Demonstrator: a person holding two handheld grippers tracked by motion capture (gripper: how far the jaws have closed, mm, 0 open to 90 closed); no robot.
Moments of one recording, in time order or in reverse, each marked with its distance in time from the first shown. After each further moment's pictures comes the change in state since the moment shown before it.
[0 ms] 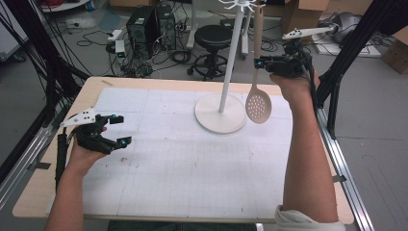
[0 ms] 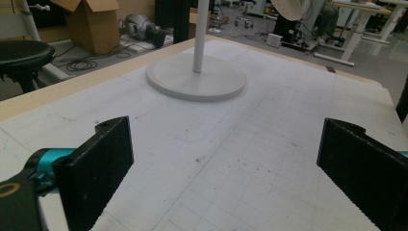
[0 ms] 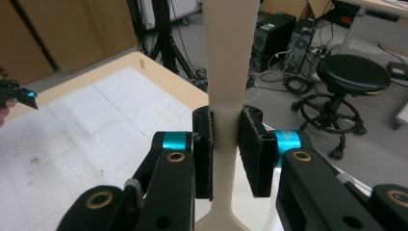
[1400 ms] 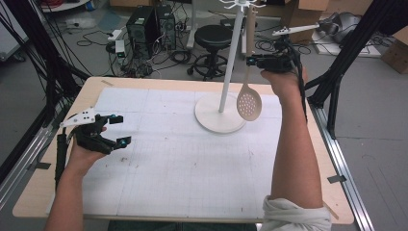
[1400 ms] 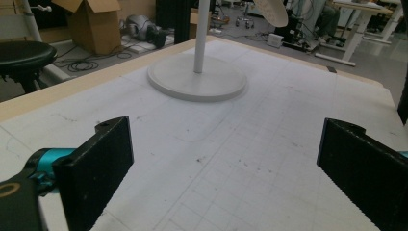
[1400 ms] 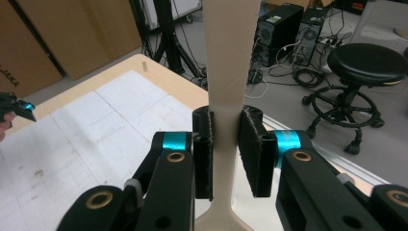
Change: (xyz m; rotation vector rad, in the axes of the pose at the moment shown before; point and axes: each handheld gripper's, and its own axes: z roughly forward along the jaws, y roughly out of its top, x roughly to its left) left arm 0.000 0.000 -0.001 0.001 0.002 0.003; right arm -0.007 0.005 0.031 0.021 0.025 0.059
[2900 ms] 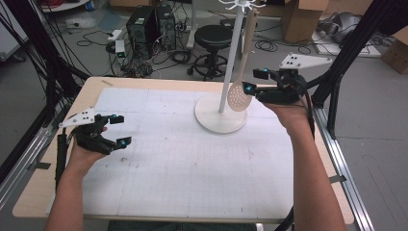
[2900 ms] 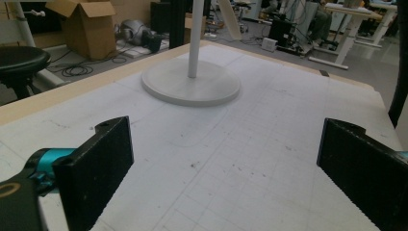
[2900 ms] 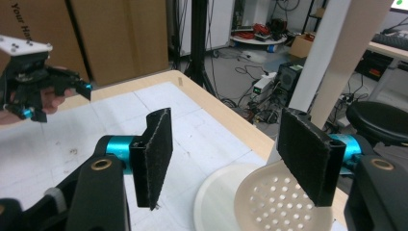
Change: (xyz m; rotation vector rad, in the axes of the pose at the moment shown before) left arm -0.002 0.001 0.000 -0.017 -0.020 0.002; right arm 0.051 -0.051 -0.039 -0.169 0.088 -0.191
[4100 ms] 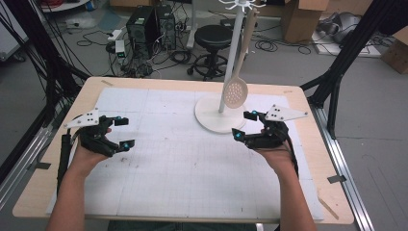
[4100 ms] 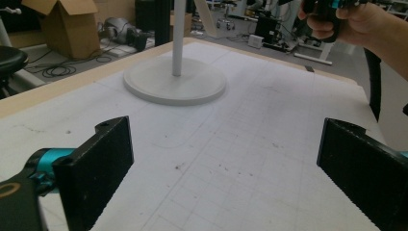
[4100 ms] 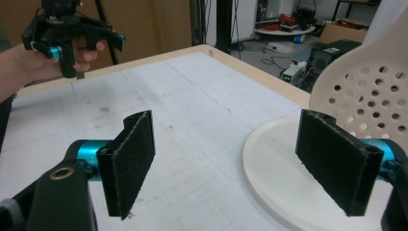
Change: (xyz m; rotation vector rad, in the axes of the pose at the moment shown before) left arm -0.004 -0.002 0.010 0.011 -0.061 0.009; right arm 0.038 -0.116 0.017 -0.012 0.090 0.055
